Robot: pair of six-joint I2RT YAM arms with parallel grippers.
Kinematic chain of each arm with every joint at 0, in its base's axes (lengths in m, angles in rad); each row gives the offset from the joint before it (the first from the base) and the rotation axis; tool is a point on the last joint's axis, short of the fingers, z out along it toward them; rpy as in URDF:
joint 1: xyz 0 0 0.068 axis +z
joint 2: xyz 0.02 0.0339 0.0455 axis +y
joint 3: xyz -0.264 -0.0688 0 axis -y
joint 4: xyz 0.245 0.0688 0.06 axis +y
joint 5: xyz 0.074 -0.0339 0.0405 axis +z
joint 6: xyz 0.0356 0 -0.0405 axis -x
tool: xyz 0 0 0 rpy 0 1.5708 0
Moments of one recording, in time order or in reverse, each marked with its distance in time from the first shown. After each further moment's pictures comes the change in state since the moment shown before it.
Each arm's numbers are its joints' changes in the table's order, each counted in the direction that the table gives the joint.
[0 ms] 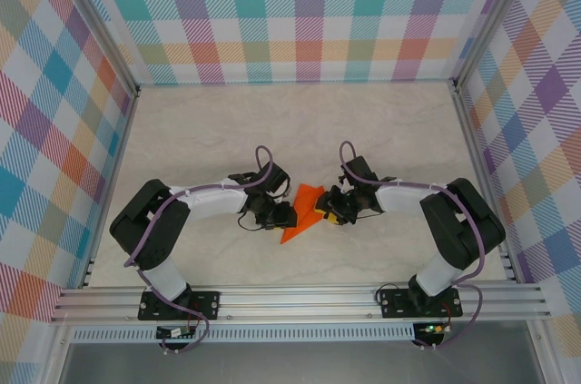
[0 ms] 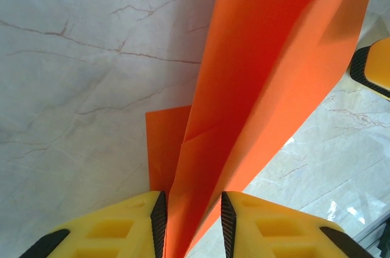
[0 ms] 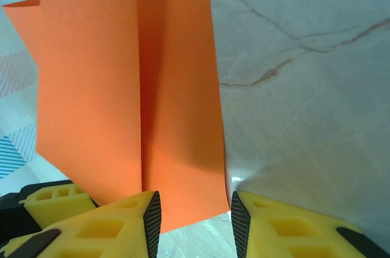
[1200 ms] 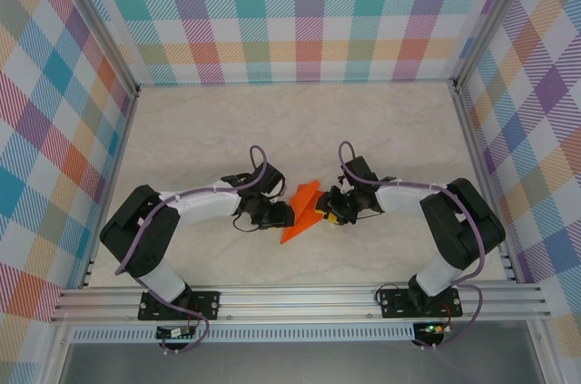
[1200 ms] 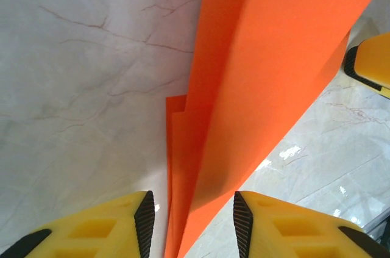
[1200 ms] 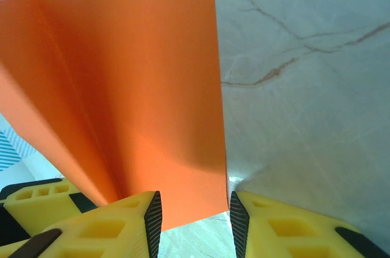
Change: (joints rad) left arm 0.018 -0.071 -0.042 0.003 0.030 -0.003; right arm 0.000 0.000 0.000 0.005 0.001 0.026
